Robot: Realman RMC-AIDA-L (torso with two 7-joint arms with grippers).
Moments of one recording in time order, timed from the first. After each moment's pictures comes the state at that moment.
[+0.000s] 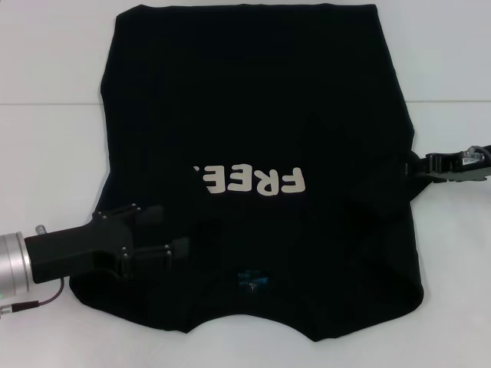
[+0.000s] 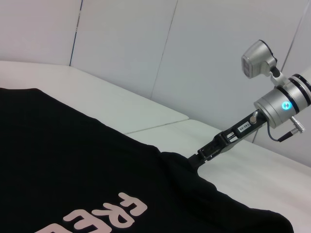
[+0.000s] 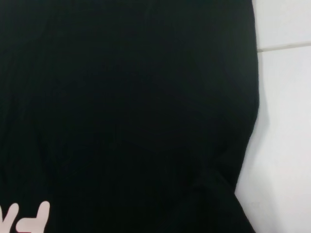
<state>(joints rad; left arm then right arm) -0.47 -2.07 0.55 0.56 2.02 1.54 -1.29 0.87 1.95 -0.74 -0.43 -2.59 -0.87 2.51</state>
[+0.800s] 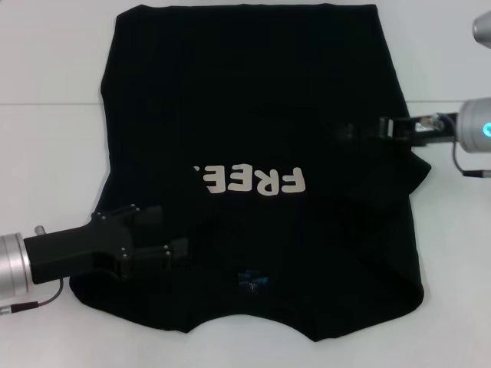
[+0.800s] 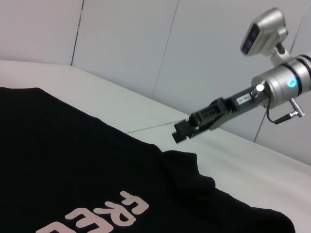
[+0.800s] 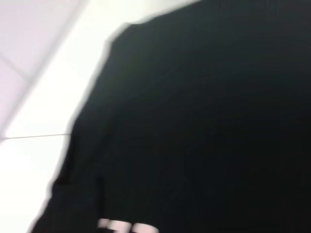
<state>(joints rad) -0.47 -2.07 0.55 0.56 2.02 1.54 -1.28 0.89 1.96 -0.73 -0.43 -2.23 -1.01 2.26</state>
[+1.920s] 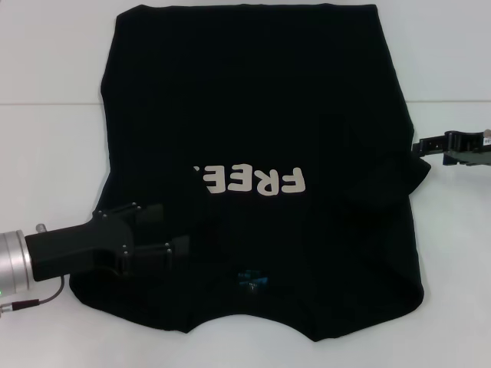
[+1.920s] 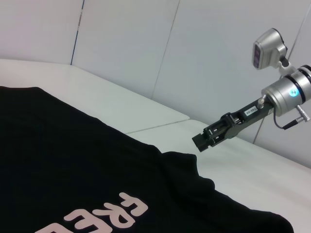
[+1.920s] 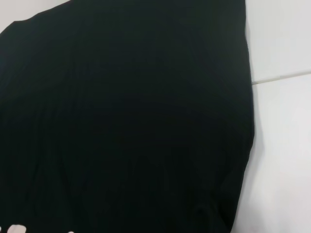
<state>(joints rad) -0.47 -2.07 0.55 0.56 2.02 1.54 -1.30 0.84 1.89 -0.74 -0.44 -2.41 -0.95 2.46</state>
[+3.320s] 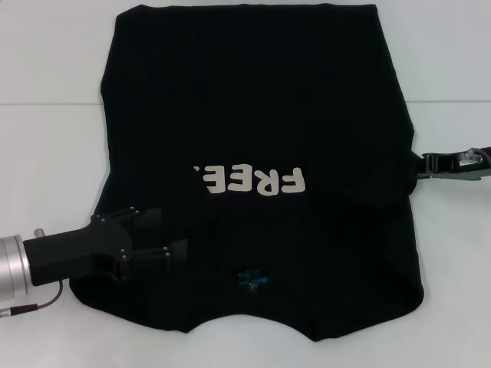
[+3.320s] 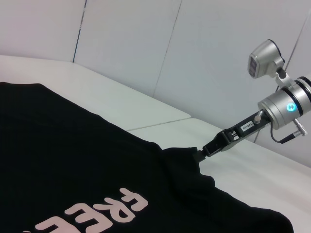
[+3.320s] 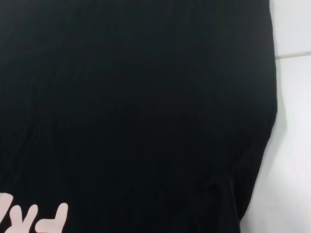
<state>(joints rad) -0.46 -2.07 0.55 0.56 2.02 1.54 -1.30 0.83 1.94 -0.83 -0.43 -2.42 -0.86 2.44</state>
